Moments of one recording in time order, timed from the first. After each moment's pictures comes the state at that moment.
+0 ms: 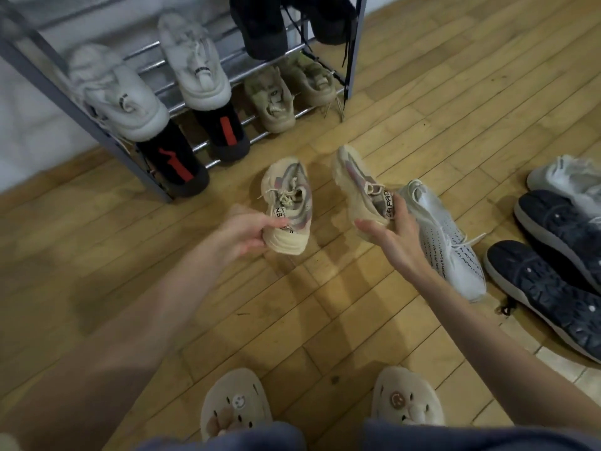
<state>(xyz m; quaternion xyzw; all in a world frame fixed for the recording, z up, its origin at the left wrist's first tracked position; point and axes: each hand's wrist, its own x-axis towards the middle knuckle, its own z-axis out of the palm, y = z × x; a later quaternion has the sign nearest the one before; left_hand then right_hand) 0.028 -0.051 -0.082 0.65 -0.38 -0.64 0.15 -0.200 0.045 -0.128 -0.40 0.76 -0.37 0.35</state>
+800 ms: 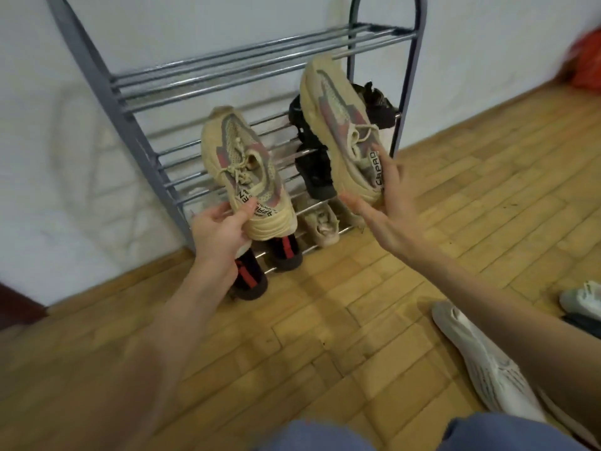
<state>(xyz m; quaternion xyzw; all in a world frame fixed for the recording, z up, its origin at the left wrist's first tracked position) 0.099 -0.096 0.116 0.54 -0.39 -0.51 0.55 -0.138 -0.087 0.086 -0.62 0.59 -0.49 0.14</state>
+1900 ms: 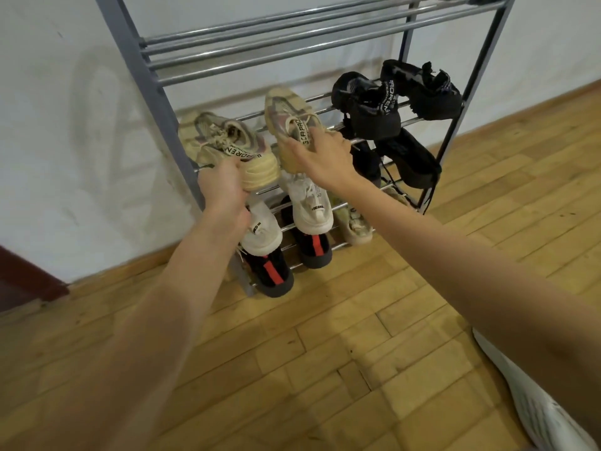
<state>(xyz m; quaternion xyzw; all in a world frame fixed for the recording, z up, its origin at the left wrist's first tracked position) 0.133 -0.190 0.129 0.56 -0.24 -0.48 0.63 -0.007 -0.243 0.103 -0.66 0.64 -0.33 0.19</state>
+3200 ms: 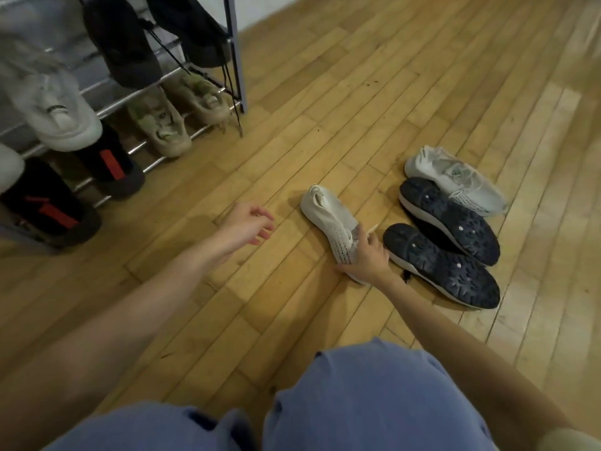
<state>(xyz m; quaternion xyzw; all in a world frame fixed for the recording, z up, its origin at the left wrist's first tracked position) -0.099 -0.038 -0.063 0.51 -0.64 -0.58 0.06 -0.309 0.107 -0.178 -0.39 0.88 -0.05 0.28</state>
